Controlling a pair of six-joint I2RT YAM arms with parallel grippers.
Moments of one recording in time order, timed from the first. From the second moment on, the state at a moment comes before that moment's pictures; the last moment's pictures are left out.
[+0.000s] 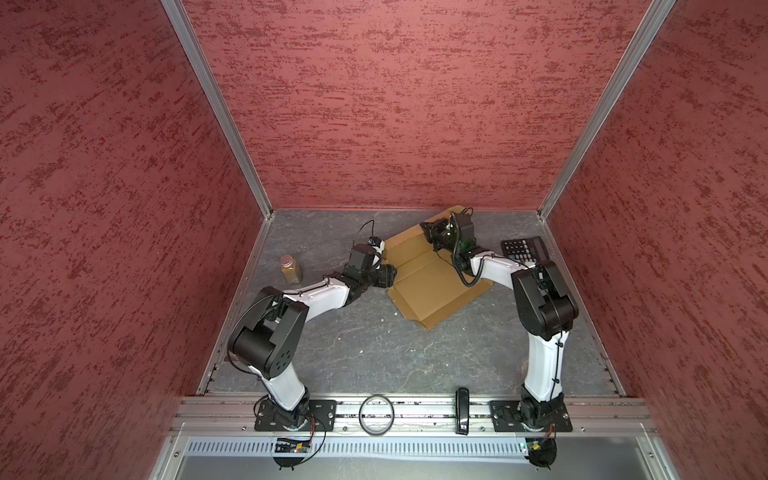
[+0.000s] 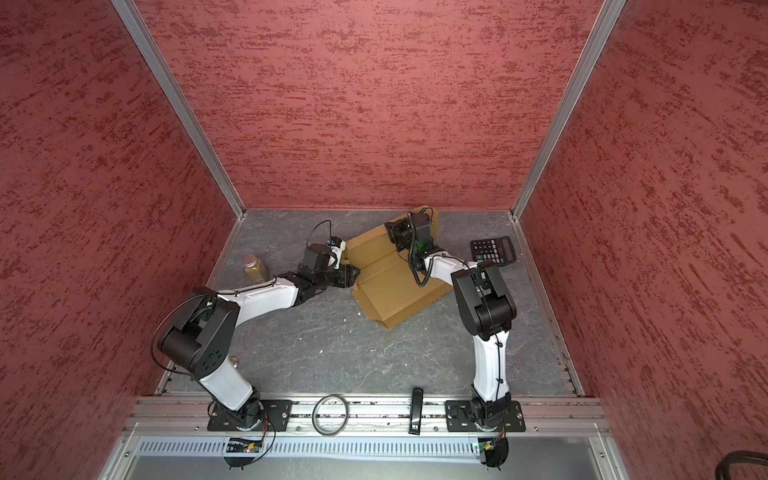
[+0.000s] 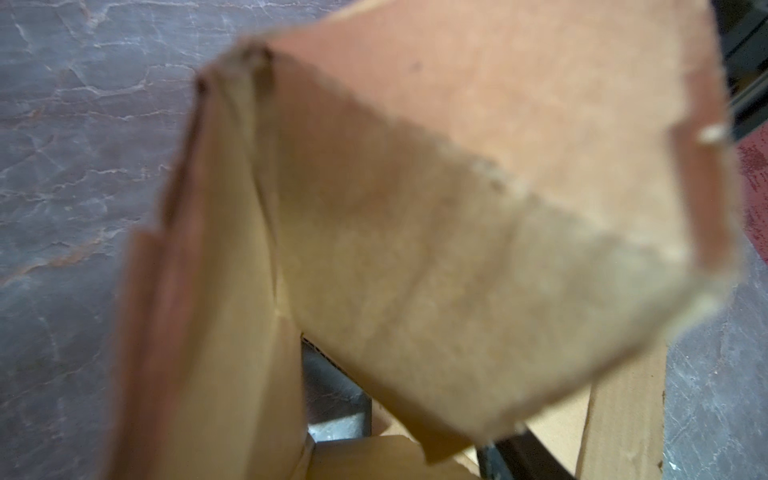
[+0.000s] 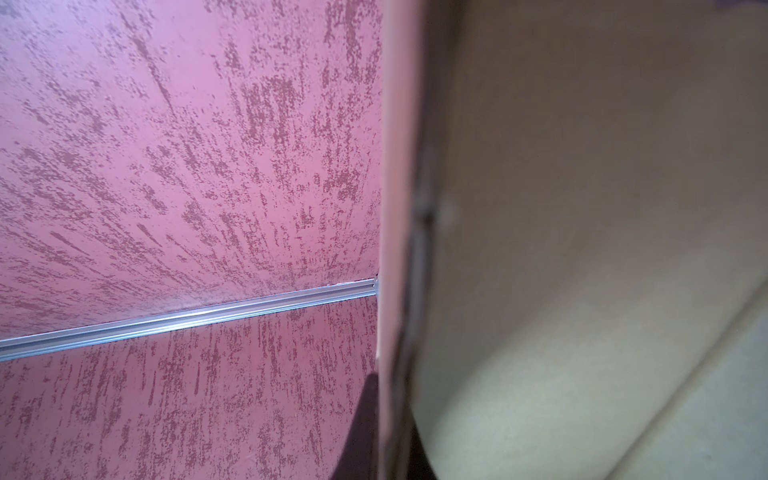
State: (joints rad) left arm -0.48 1.69 0.92 0.09 0.12 -0.32; right arm 0.37 2.02 1.32 0.44 -0.24 1.50
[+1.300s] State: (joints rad) left arm -0.37 1.44 0.67 0.13 0.18 -0.25; right arm 0.37 2.02 1.32 0.44 -0.24 1.50
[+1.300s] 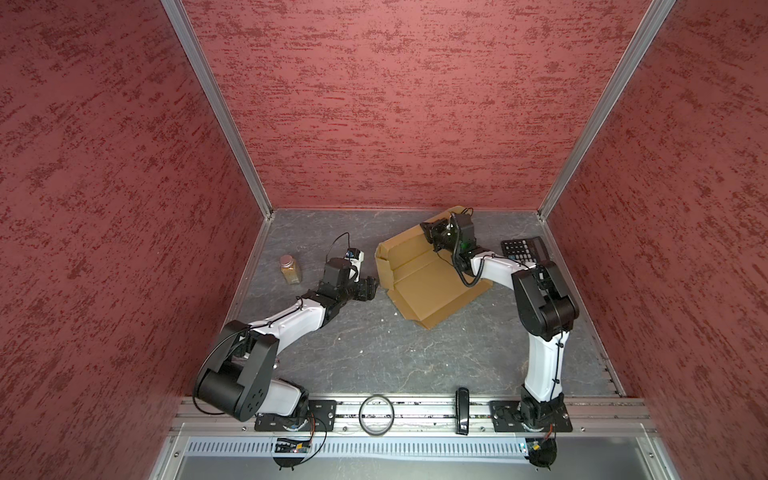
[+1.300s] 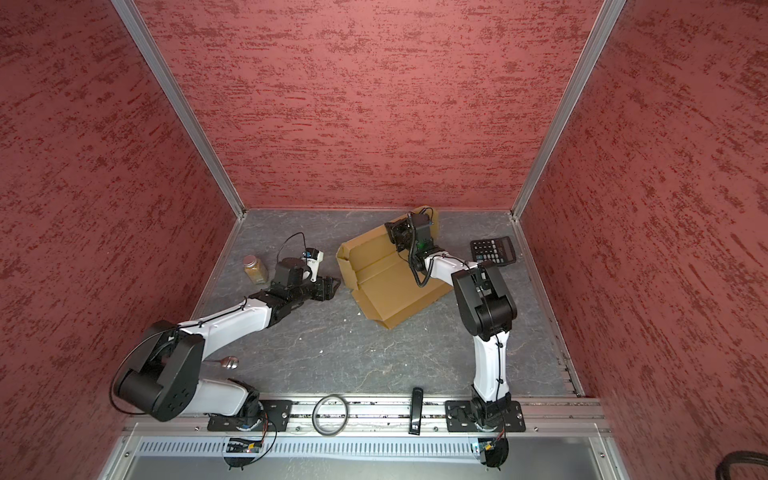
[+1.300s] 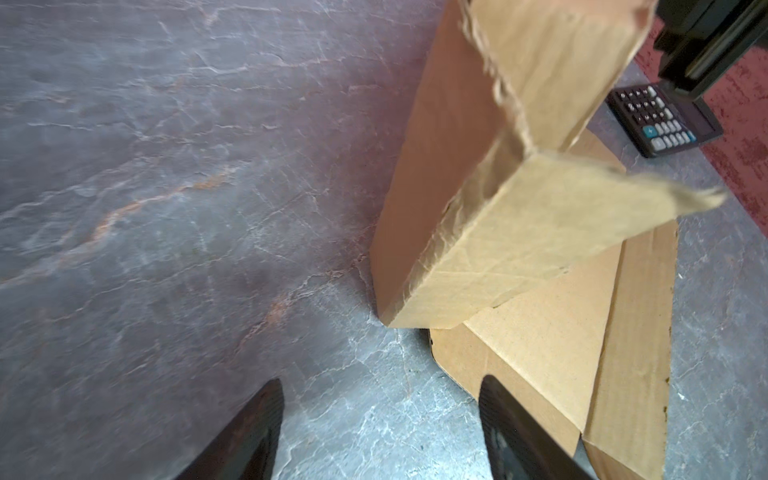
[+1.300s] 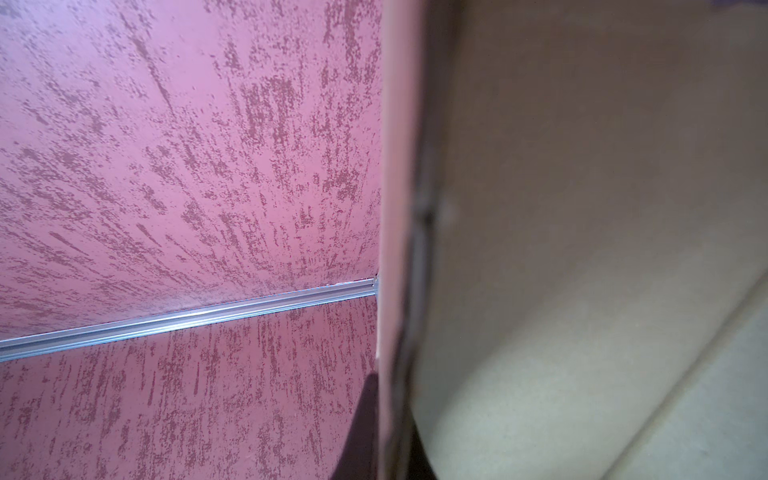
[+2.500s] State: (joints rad) left arm -0.43 1.72 0.89 0.25 0.21 -0.23; right arm 0.37 2.02 1.32 0.44 -0.24 1.49
